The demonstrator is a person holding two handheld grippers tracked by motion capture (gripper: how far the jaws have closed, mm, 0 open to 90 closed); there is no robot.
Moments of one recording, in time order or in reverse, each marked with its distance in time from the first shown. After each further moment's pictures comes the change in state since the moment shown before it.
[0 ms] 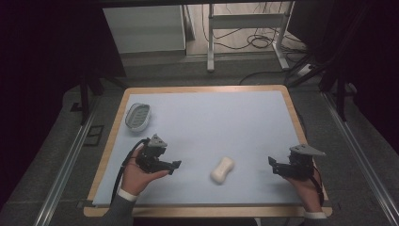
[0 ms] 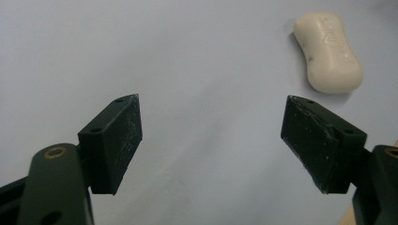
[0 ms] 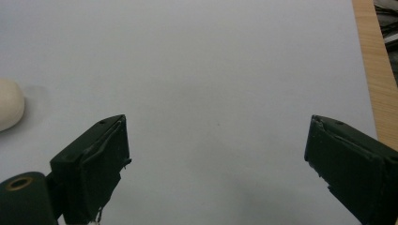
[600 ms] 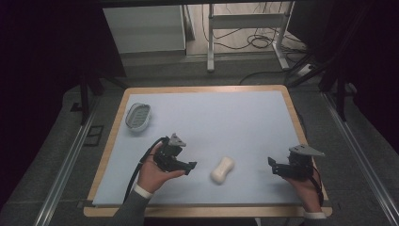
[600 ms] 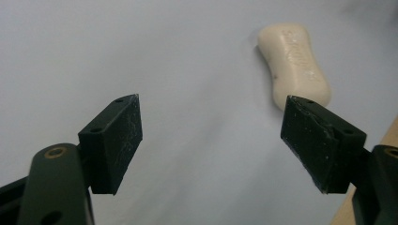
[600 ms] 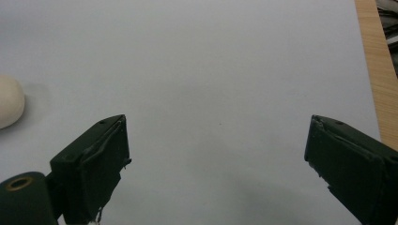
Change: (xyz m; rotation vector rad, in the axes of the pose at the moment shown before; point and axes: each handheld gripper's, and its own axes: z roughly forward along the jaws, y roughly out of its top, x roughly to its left) left arm -0.033 0.029 0.026 0.038 -0.046 0.065; right arm 0.001 -0.001 0.001 -0.003 0.000 -0.007
